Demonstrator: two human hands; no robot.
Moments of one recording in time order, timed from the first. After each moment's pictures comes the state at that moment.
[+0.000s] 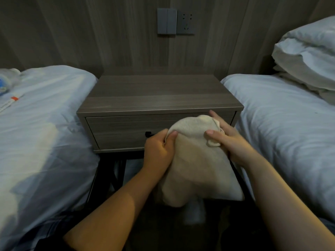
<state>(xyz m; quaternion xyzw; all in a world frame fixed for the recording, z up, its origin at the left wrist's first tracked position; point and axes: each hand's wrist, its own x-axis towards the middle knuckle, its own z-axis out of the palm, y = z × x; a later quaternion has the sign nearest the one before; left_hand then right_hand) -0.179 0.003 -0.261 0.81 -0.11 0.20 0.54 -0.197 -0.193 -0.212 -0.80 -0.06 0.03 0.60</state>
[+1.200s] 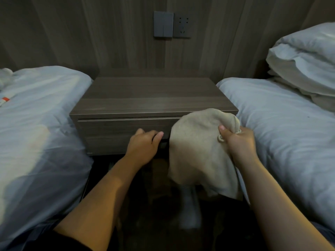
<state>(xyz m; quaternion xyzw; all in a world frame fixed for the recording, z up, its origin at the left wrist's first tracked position) -0.140 0.034 -0.261 0.95 -0.11 0.07 0.29 -0.192 -0.202 -0.217 -0.75 0.16 -0.21 0.61</state>
